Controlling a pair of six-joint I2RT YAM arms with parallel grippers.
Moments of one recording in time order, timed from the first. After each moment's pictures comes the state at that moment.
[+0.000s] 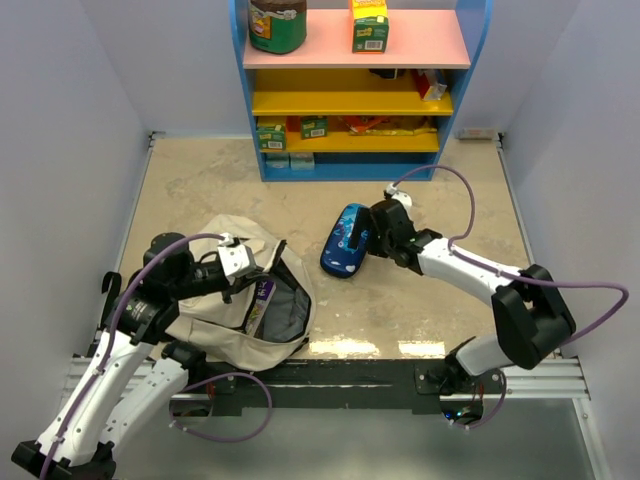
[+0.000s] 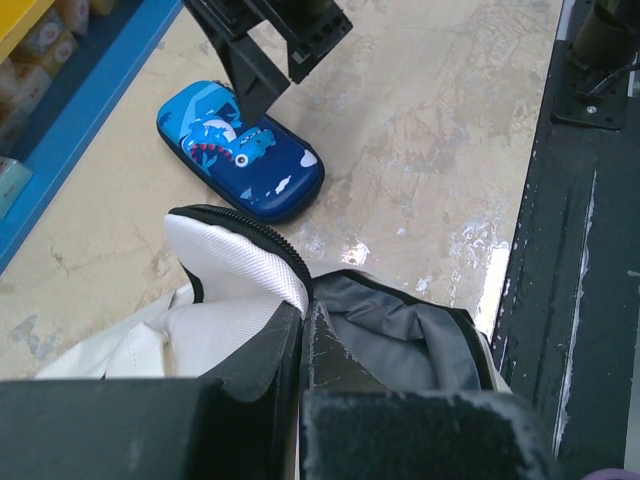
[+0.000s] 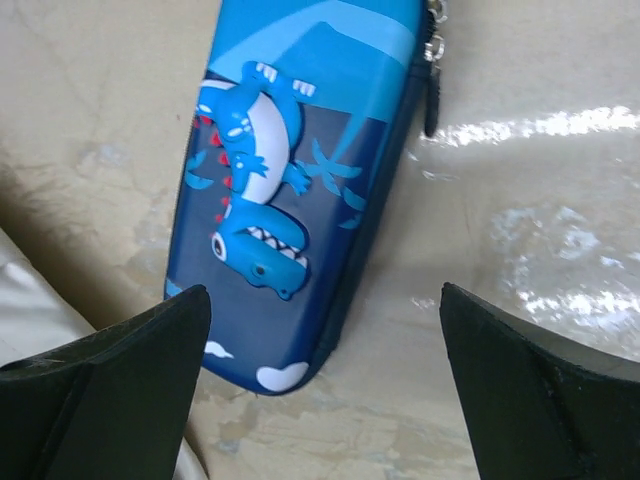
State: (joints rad) left arm -0.41 0.60 0.77 -0.57 0.70 0.40; right arm 0.59 1.44 0.87 -0.25 0.26 0.72
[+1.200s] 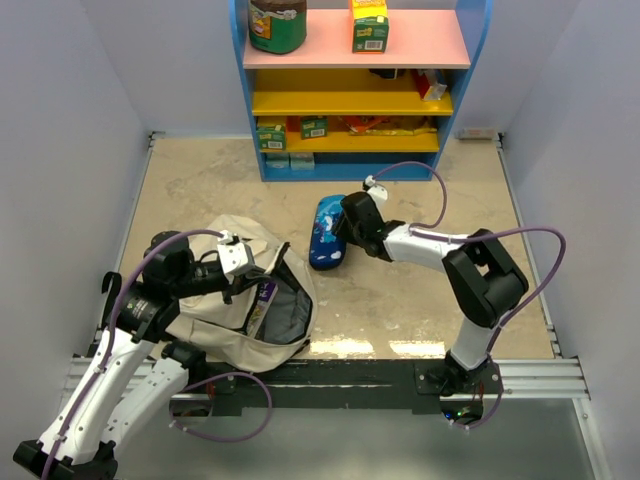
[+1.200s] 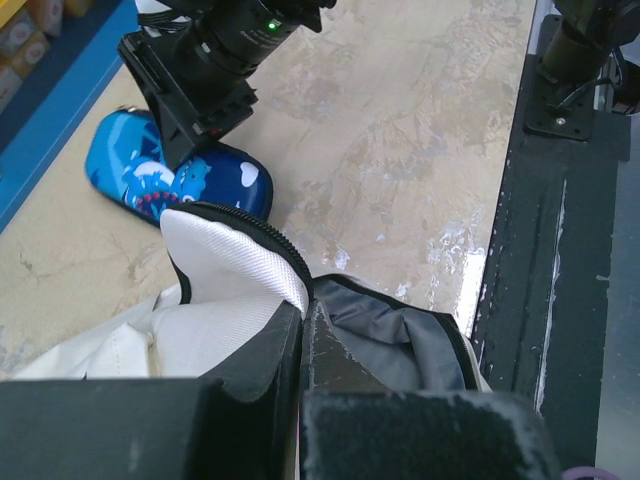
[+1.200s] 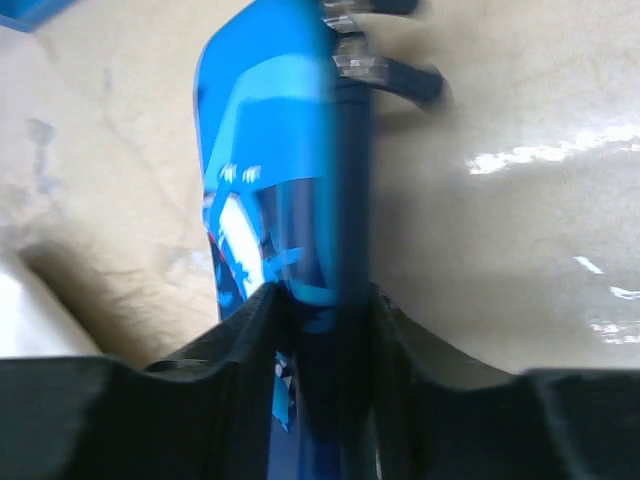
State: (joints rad) left arm -0.39 0.61 0.77 -0.56 0.76 0.37; right arm 0.65 1.78 1.02 0.00 0.29 0.87
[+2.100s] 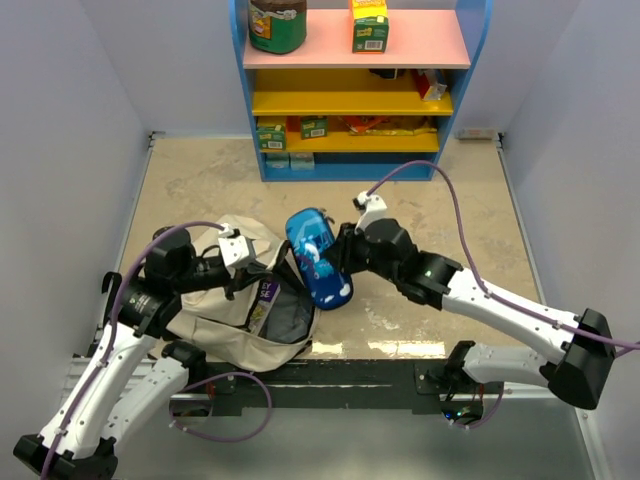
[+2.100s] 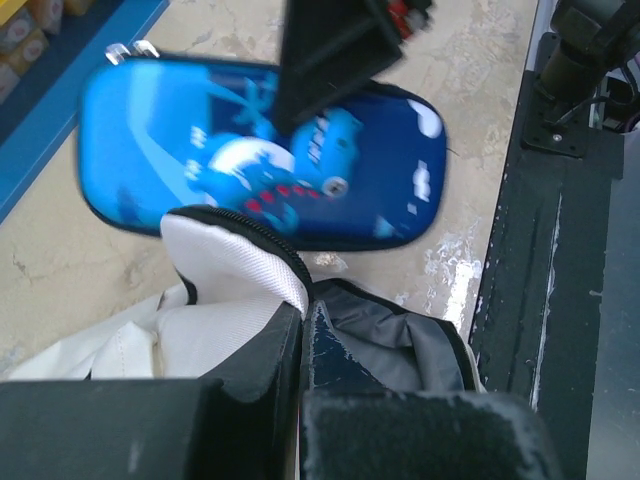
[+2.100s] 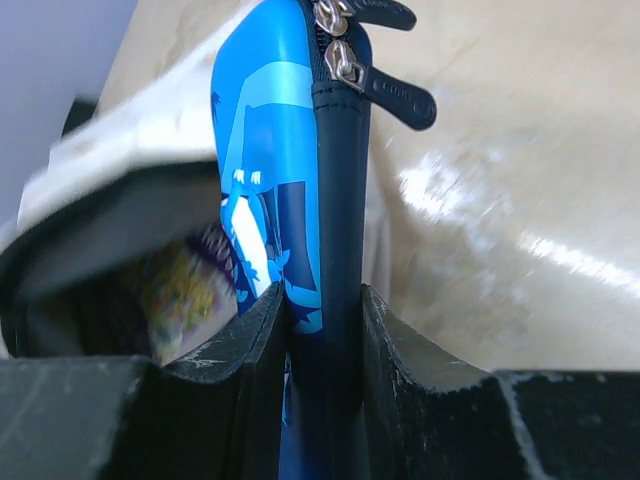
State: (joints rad) left arm -0.39 0.64 0.78 -0.53 0.76 0.33; right arm 0.89 1.17 0.93 -0.21 0.18 0.61
